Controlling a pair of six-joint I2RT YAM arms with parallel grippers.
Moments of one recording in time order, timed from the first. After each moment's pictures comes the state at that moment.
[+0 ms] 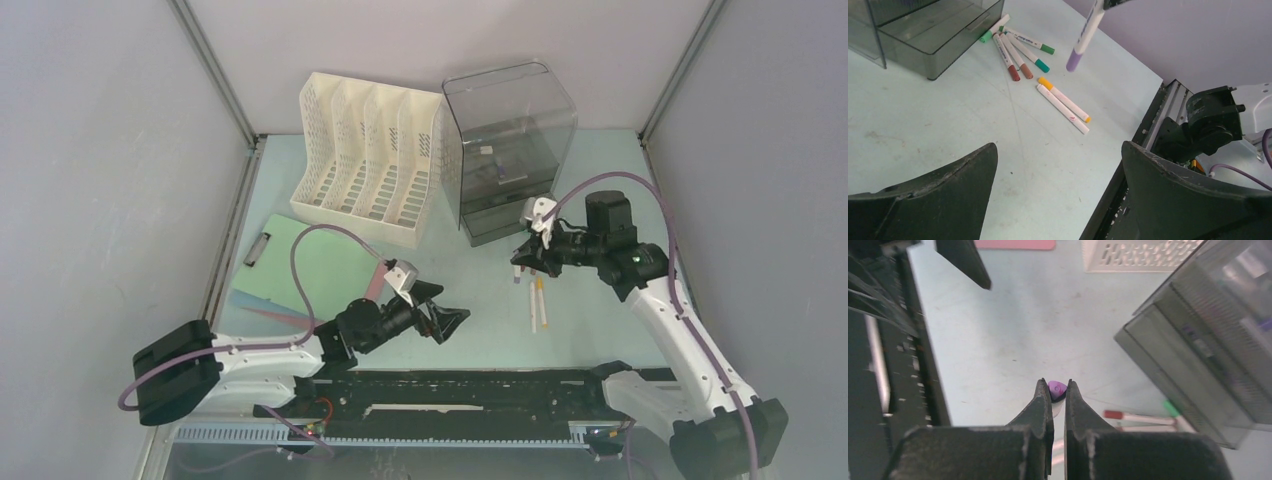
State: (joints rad) left arm -1.12 1.11 0.28 0.81 -0.14 -0.42; right arm 0.25 0.99 0.94 -0.62 -0.84 -0.60
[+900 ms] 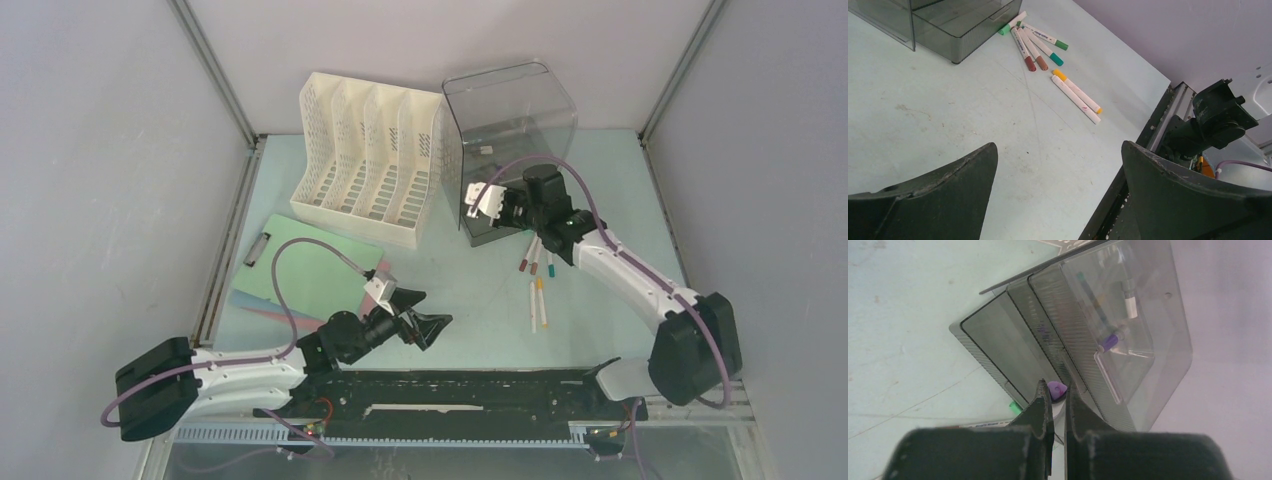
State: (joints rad) left arm -1.11 0.93 0.13 0.80 -0.19 -0.43; right arm 0.47 1.36 1.06 -0.24 -0.18 -0.98
